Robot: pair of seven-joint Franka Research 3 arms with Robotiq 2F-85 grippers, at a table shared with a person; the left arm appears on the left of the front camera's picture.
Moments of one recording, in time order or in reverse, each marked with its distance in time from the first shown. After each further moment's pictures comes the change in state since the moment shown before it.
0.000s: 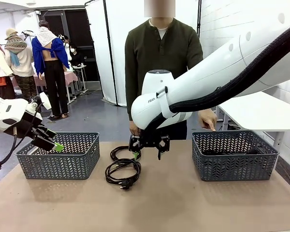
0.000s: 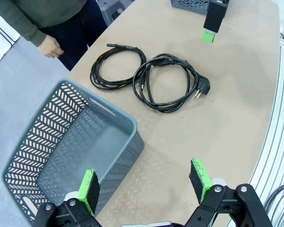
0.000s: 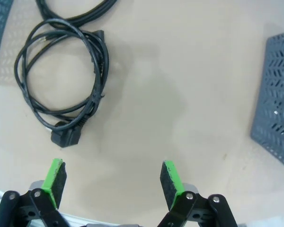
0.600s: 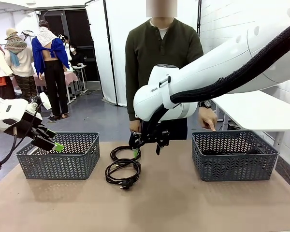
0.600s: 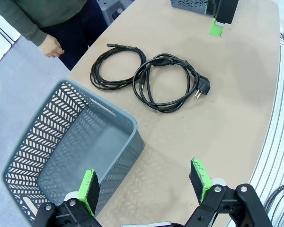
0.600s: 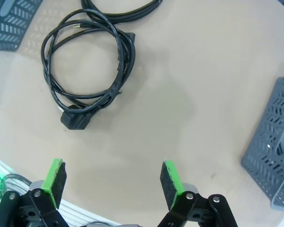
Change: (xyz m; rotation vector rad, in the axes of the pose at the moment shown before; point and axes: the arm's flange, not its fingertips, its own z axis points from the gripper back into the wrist) left arm 0.000 0.000 0.000 0.000 0.000 0.000; right arm 0.002 -0.012 0.021 0.093 0.004 0.251
